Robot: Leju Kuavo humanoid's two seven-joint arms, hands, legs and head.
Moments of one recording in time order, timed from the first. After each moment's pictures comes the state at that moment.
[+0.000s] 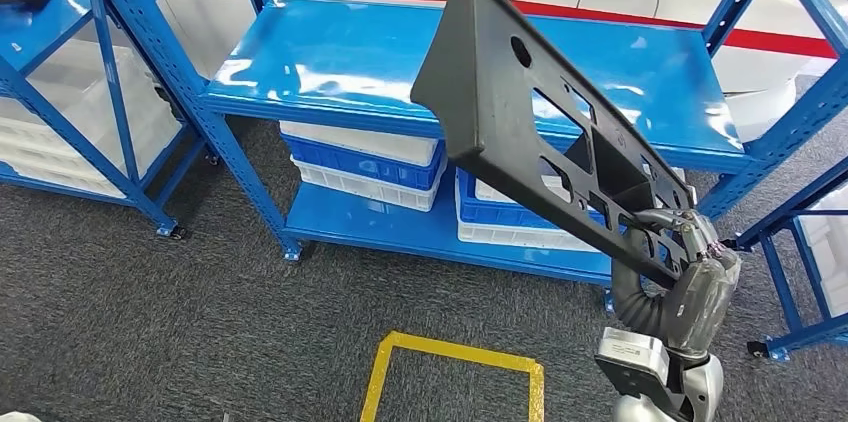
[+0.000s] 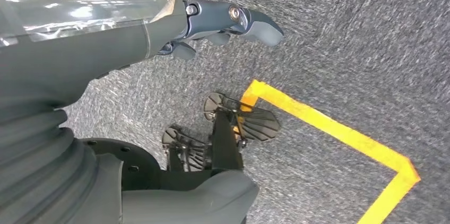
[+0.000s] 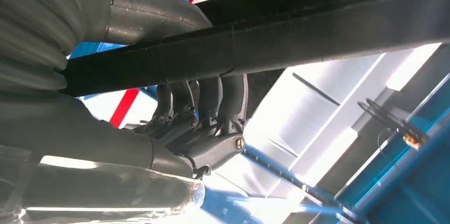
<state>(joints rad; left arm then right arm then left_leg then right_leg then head) -0.07 -0.10 0.03 -0.18 0.53 0.25 -0.30 0.03 -0.09 0.49 -1.82 0.75 -0.68 -0.38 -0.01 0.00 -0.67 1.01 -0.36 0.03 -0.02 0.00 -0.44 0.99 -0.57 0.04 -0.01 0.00</state>
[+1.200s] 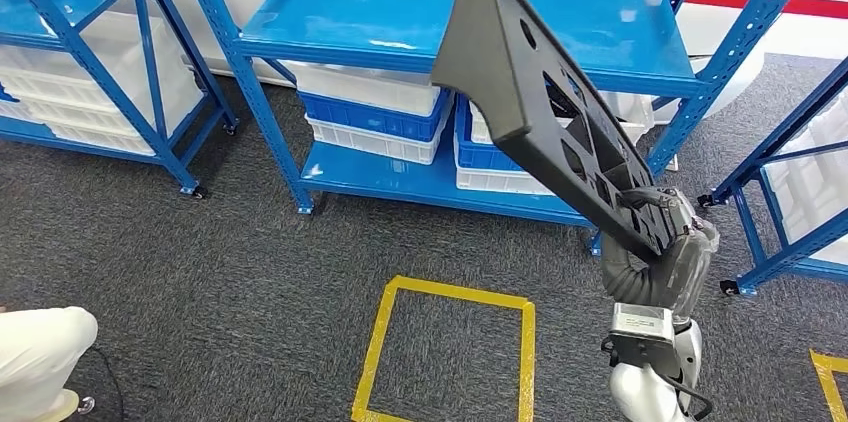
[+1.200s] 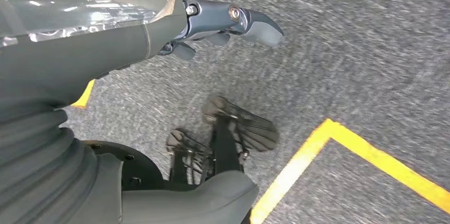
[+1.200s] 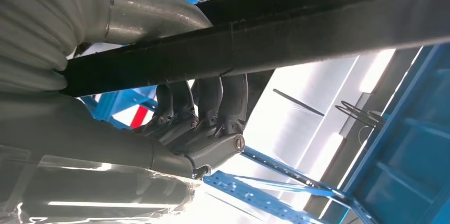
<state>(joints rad) -0.06 -0.10 0.06 -0.18 0.57 0.31 -0.33 -0.09 -0.15 0.57 -1.68 0.49 -0.69 -0.47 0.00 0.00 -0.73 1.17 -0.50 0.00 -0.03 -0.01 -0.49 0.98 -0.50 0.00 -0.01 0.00</state>
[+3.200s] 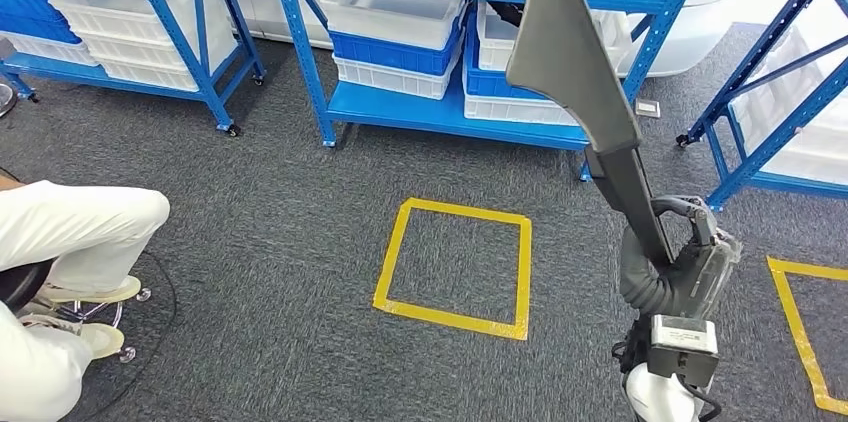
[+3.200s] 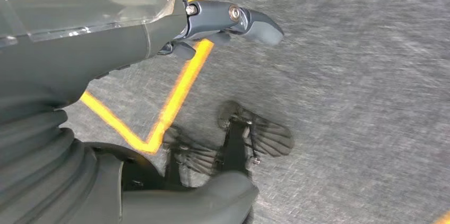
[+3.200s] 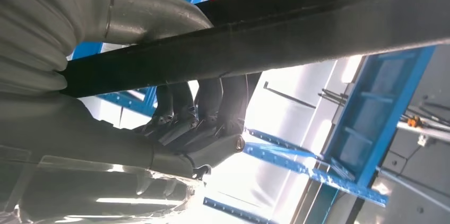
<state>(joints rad) -0.05 -0.11 0.06 -0.18 0.60 0.31 -0.32 -0.06 -0.13 0.50 -1.68 0.35 -0.63 -0.58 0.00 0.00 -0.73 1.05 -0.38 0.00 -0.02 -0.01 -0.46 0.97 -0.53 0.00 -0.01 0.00</state>
